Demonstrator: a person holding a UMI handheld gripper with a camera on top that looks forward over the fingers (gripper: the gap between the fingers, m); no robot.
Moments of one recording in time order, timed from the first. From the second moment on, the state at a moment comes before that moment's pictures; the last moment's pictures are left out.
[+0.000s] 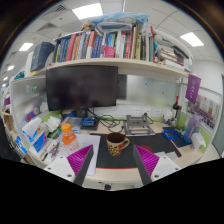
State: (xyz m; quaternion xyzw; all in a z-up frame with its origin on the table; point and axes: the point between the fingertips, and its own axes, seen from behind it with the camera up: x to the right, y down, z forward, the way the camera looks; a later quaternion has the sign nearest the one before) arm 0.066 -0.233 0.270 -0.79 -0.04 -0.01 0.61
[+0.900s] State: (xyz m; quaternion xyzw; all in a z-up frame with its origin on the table) arm -0.123 -0.077 0.146 -0.73 -0.08 0.00 0.68
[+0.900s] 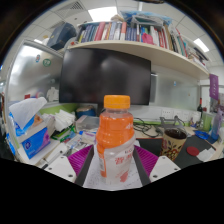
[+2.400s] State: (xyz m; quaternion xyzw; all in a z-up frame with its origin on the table) arm -0.047 -0.006 0.248 -0.55 0.48 0.55 0.41
